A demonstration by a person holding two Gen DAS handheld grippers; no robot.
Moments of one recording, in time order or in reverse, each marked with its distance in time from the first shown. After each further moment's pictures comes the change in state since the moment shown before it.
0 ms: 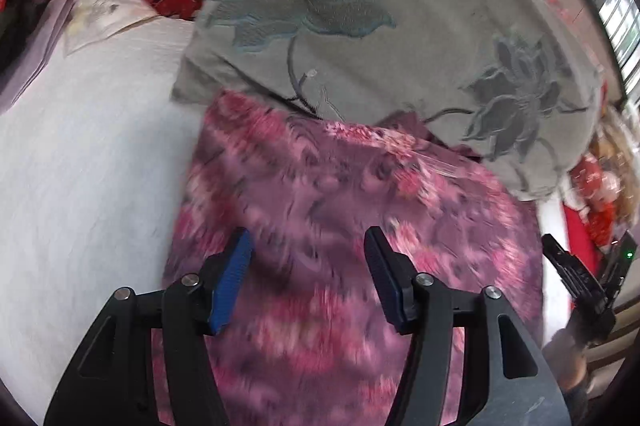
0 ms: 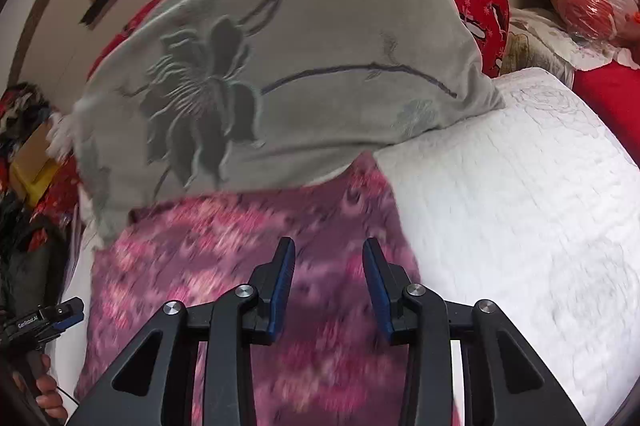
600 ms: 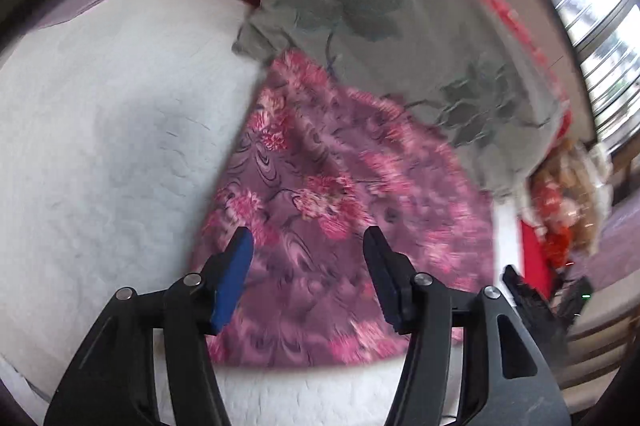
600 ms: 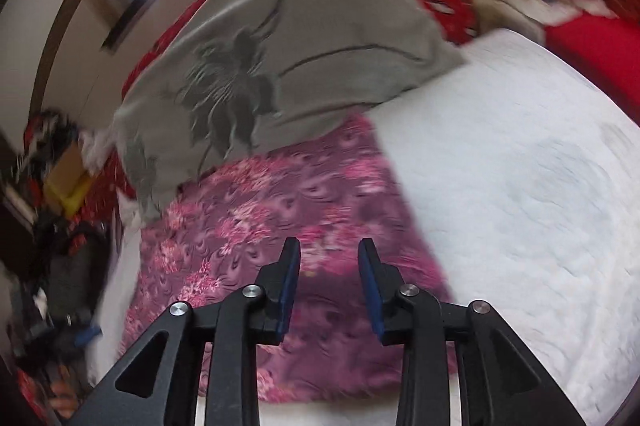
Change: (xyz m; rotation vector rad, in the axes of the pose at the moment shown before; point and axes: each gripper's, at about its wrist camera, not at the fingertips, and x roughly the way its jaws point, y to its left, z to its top) left arm -0.072 0.046 -0.073 -0.166 -0.005 -0.117; right arm -0.069 -0.002 -0.064 0.032 0.006 0.113
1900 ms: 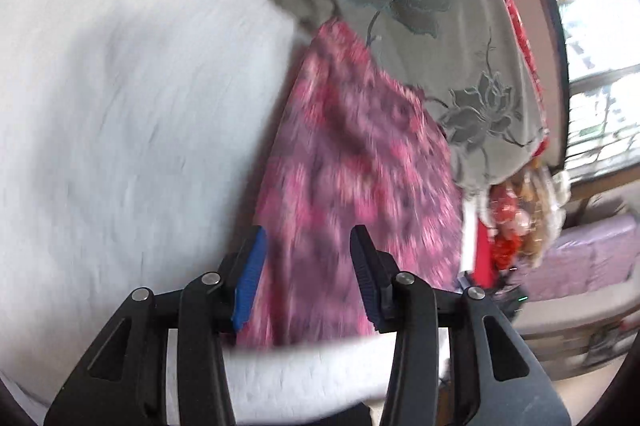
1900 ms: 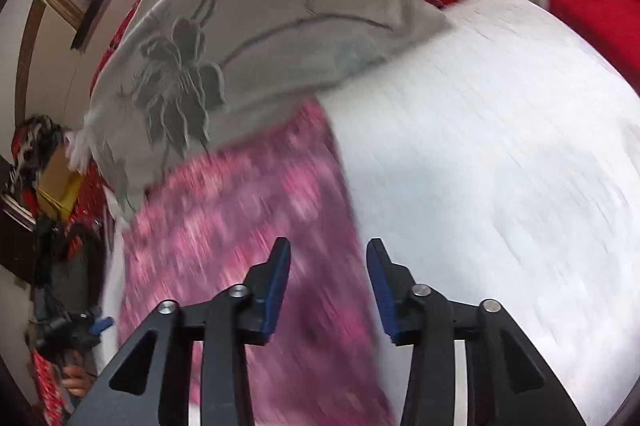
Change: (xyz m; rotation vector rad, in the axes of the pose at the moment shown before) left arm -0.008 0.091 -0.001 -0.213 0.188 -0.254; right arm 0.003 -0.080 0.002 0.143 0.133 -0.006
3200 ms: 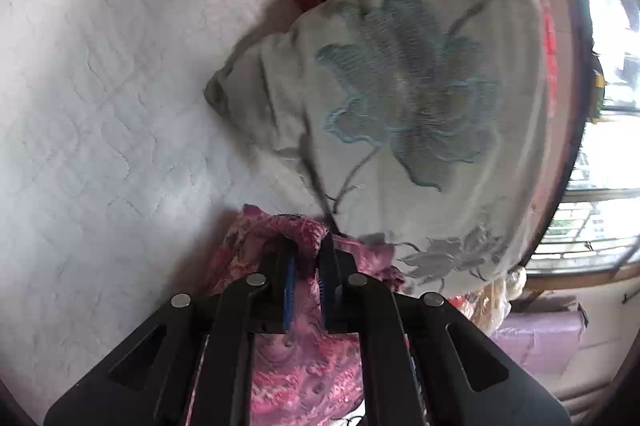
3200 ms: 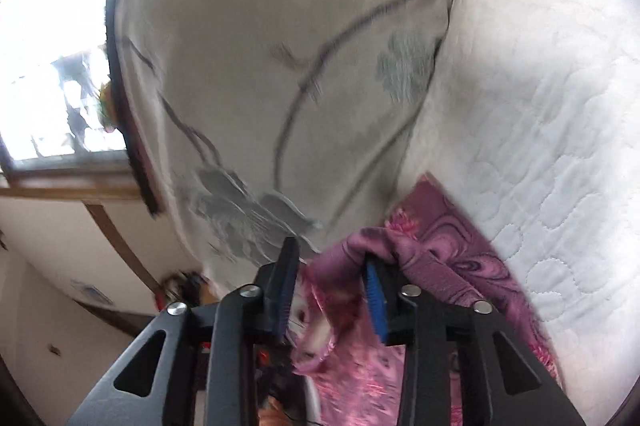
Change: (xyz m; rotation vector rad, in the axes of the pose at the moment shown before) left arm 0.072 -0.037 0.146 -0.231 -0.037 -0.112; right arm 0.076 -0.006 0.100 0.581 -0.068 0.582
